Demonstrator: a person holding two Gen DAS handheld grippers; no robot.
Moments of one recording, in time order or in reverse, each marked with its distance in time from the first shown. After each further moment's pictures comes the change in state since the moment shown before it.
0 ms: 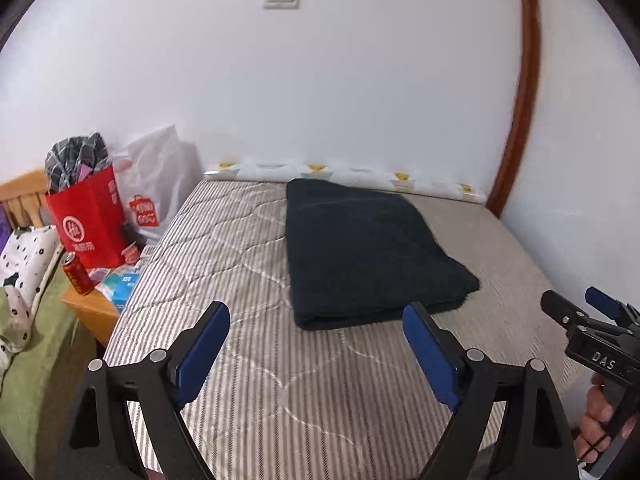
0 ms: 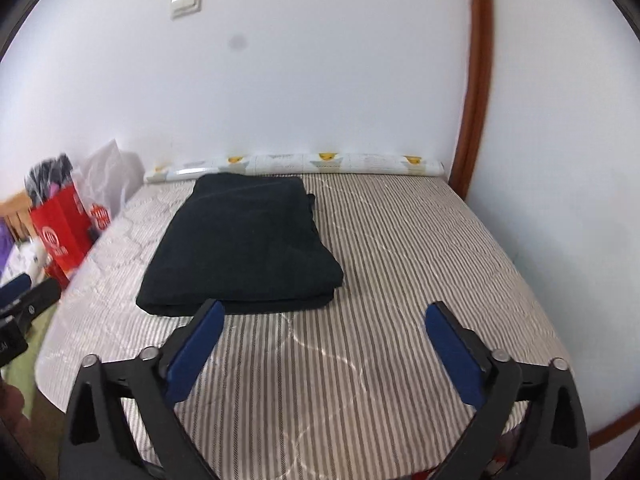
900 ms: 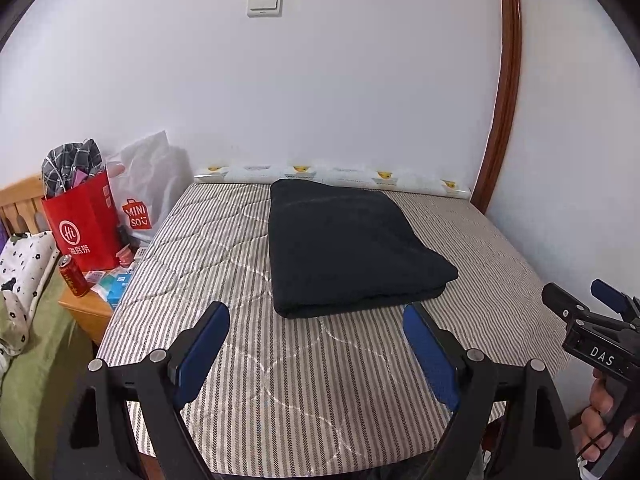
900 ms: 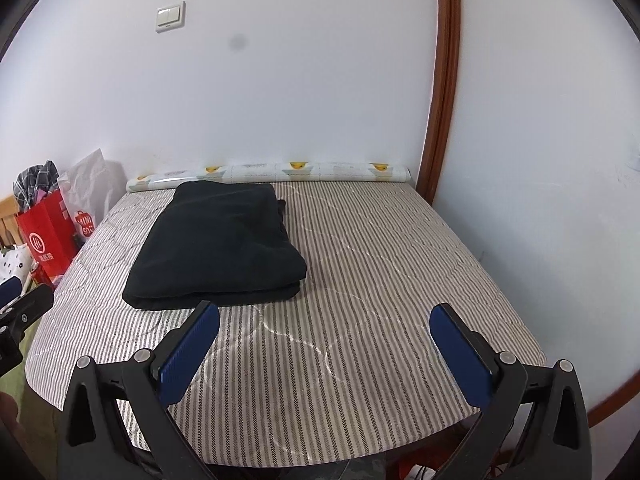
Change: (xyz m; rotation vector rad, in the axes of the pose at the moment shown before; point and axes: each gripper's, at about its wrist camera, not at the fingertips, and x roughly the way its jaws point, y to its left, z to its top) left arm -0.021 -0.021 -0.015 0.016 -0.013 -0.010; right arm -0.033 -0.016 -0.014 -0.007 -0.033 -0.083
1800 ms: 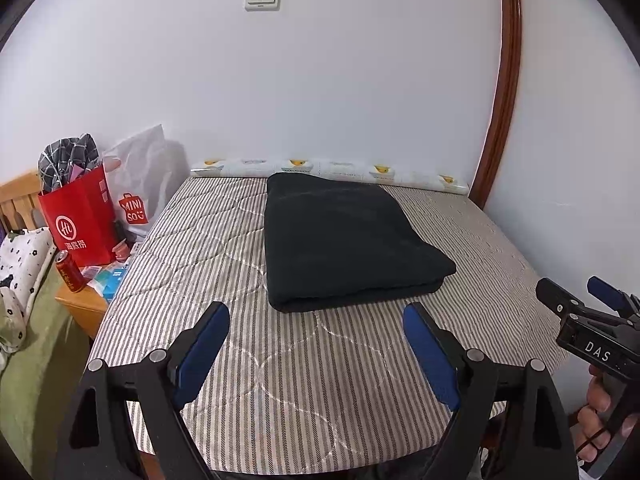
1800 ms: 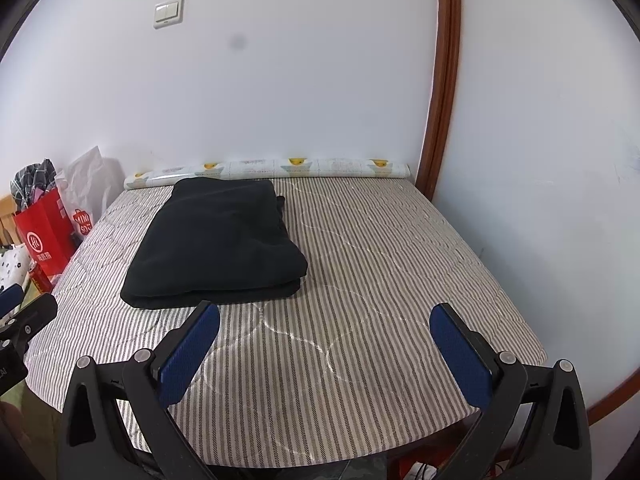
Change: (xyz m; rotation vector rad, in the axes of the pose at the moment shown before) left arm 0.003 0.000 -0.004 -0.006 0.018 -0.015; right arm 0.004 0.004 -0.001 0.004 0.017 -0.009
